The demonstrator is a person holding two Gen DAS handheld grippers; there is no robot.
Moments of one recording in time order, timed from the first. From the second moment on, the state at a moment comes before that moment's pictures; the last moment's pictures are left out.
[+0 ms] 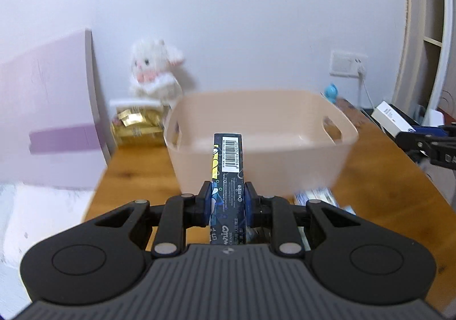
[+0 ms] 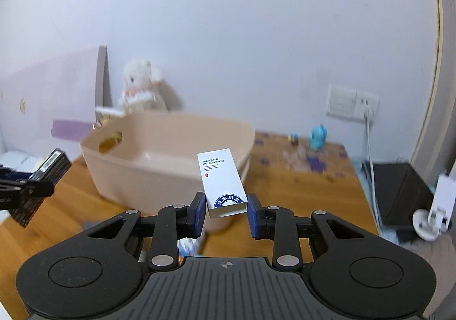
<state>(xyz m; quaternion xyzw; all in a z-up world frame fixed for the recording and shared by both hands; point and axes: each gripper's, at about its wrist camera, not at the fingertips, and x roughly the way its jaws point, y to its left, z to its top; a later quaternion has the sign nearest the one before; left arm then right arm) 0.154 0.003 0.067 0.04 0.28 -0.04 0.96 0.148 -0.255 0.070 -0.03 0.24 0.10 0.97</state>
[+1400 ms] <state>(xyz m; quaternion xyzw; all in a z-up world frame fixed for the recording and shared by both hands) 0.328 -0.042 0.027 0.13 0.37 -0.03 0.92 0.297 -0.197 0.034 -0.06 0.36 0.09 0.93</state>
